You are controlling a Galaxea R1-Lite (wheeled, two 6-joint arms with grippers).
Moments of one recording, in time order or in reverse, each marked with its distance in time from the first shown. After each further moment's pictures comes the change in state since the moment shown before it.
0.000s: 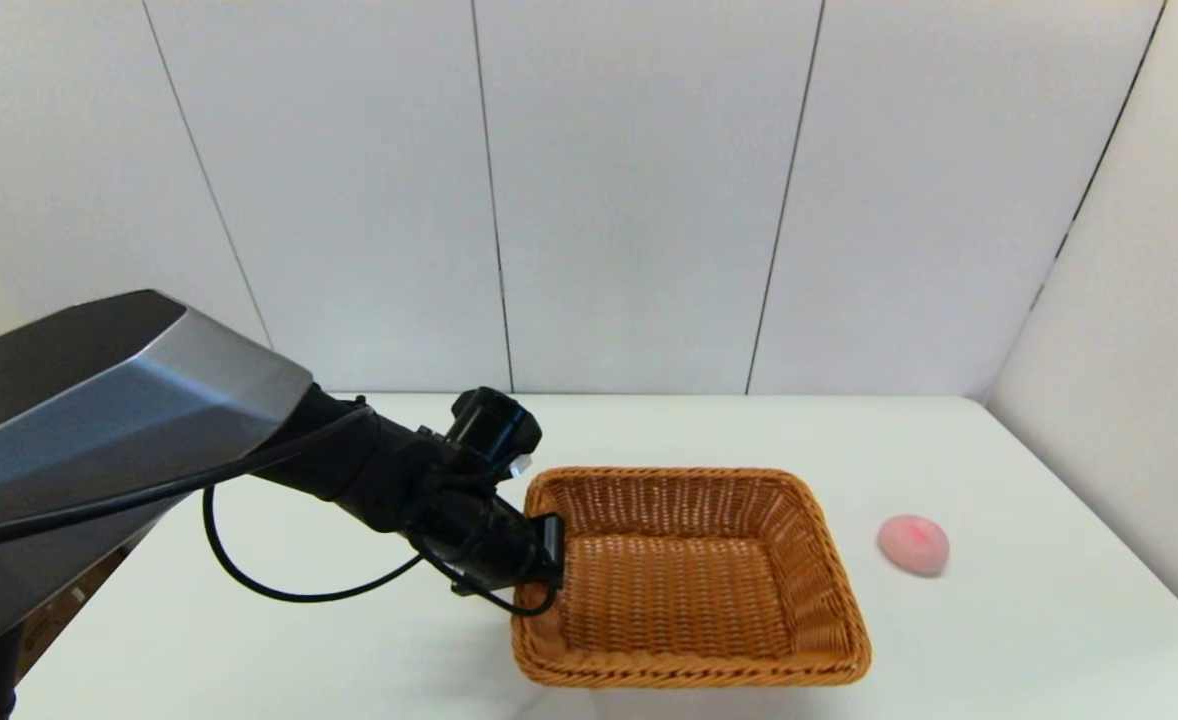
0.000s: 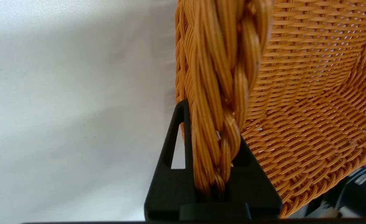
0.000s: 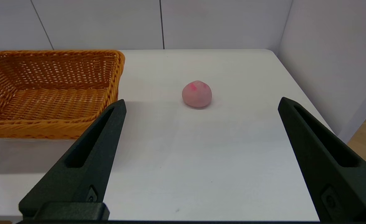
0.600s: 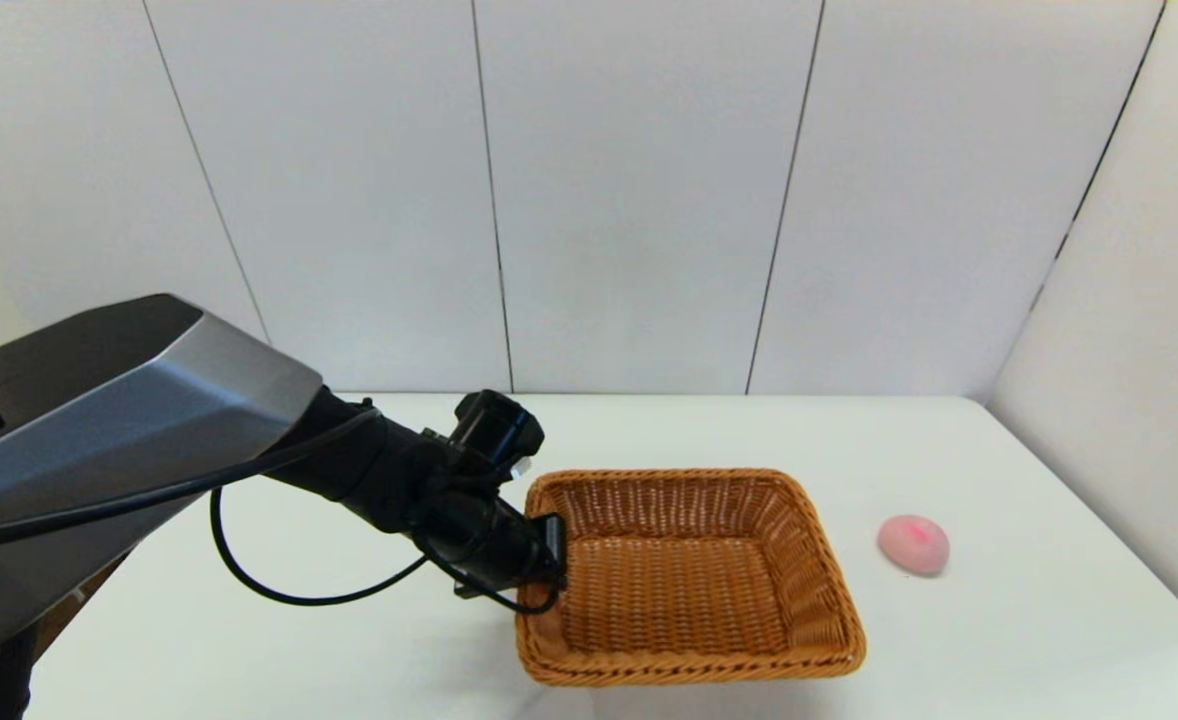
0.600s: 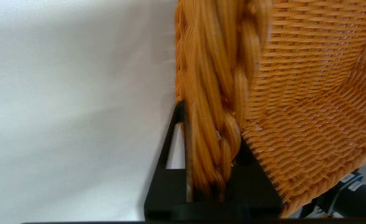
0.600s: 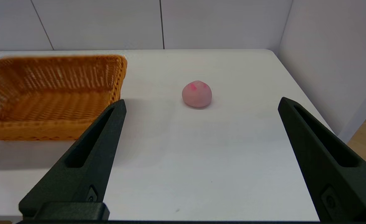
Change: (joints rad) left arm -0.001 0.020 -0.009 -0.002 0.004 -0.029; right arm 0.000 0.000 0.000 0.000 0.000 0.000
